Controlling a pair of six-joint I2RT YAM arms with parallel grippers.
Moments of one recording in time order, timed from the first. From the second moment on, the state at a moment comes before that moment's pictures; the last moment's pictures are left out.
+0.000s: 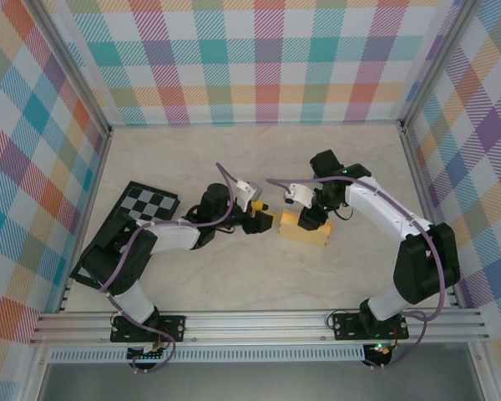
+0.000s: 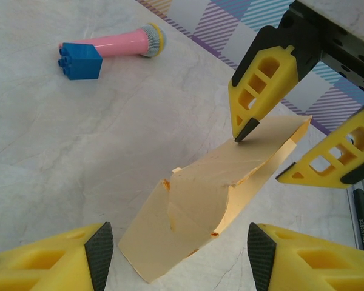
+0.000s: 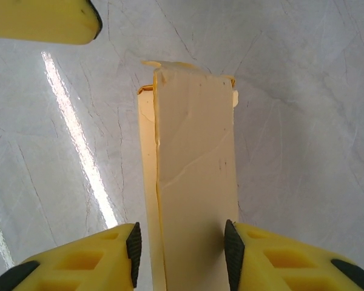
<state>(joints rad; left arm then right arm) -0.64 1.68 0.74 0.57 0.58 -0.23 0.42 1.54 1.22 -0.99 -0.29 -0.79</state>
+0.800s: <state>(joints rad) -0.60 1.73 0.83 0.42 0.49 -0.18 0.42 1.54 1.22 -0.97 -0.28 -0.82</state>
